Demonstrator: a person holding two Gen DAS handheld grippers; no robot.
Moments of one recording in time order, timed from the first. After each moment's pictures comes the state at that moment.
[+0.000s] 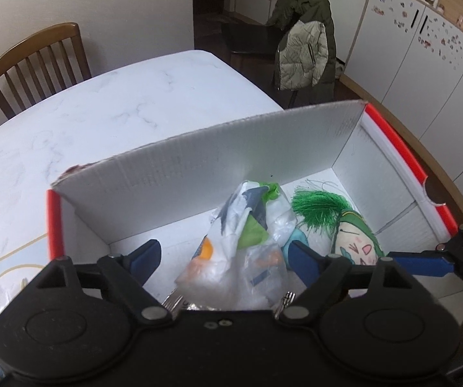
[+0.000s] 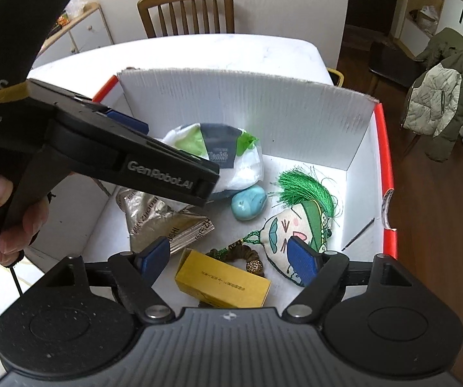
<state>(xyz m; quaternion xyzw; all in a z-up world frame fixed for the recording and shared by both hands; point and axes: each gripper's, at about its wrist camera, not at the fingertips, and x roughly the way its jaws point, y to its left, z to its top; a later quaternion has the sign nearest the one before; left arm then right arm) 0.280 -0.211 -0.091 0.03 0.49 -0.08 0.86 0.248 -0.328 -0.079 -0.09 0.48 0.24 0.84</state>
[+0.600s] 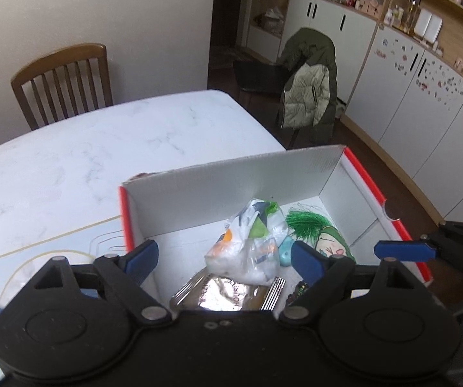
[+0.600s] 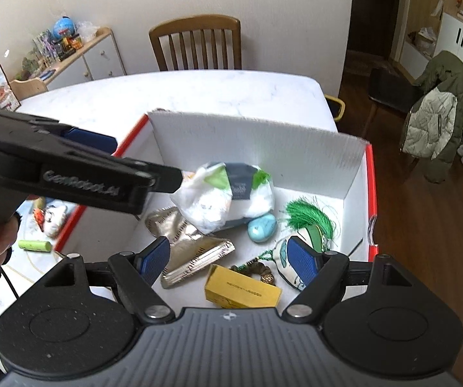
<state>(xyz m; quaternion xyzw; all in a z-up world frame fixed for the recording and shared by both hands) 0.223 -0.182 -0.033 -0.01 0.44 -0.07 0.90 0.223 -0.326 -0.034 -0.08 0.44 0.26 0.86</state>
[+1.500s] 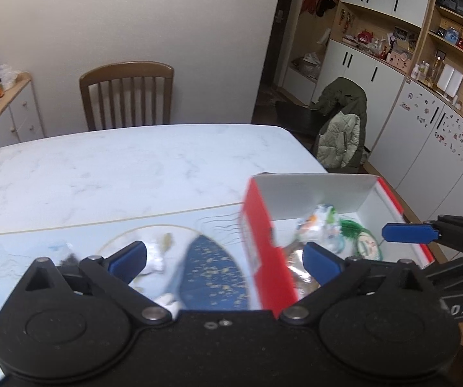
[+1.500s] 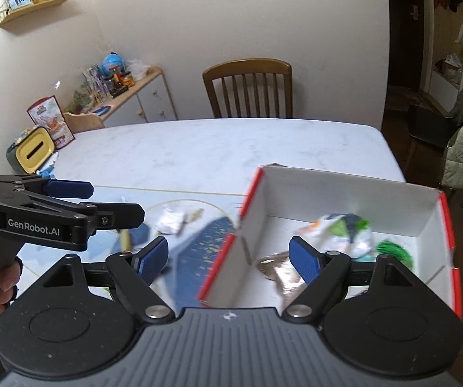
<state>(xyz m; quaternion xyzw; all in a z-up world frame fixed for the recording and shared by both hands) 0.118 -0.053 0.009 -0.06 0.38 -0.01 0.92 0.154 -0.238 0.017 -0.03 0.38 0.32 0.87</state>
